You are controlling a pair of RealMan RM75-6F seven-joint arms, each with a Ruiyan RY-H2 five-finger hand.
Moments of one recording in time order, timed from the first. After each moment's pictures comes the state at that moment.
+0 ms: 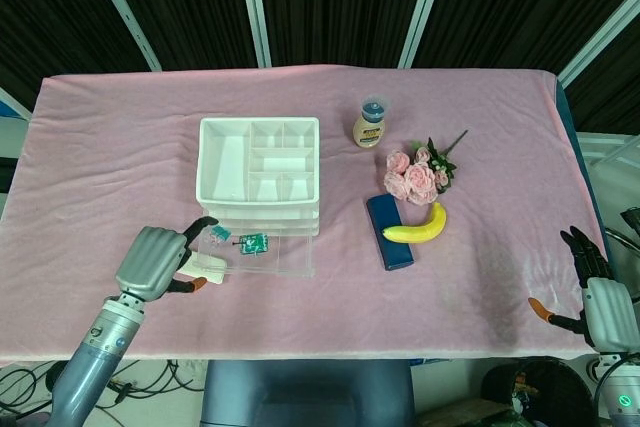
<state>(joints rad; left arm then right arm) -0.52 -1.18 -0.11 -2.19 1.17 1.27 0.59 0.08 -1.06 0.06 -1.67 -1.47 1.40 0.31</state>
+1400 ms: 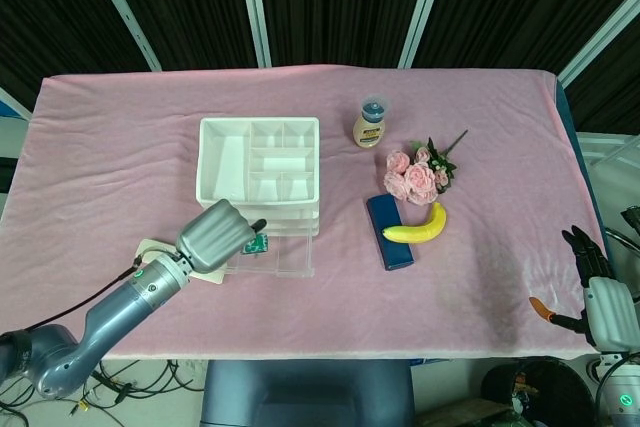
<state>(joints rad) -0.90 -1.08 -0.11 -1.97 1.19 0.85 0.87 0.08 -1.06 0.06 -1.67 -1.46 1.40 0.32</state>
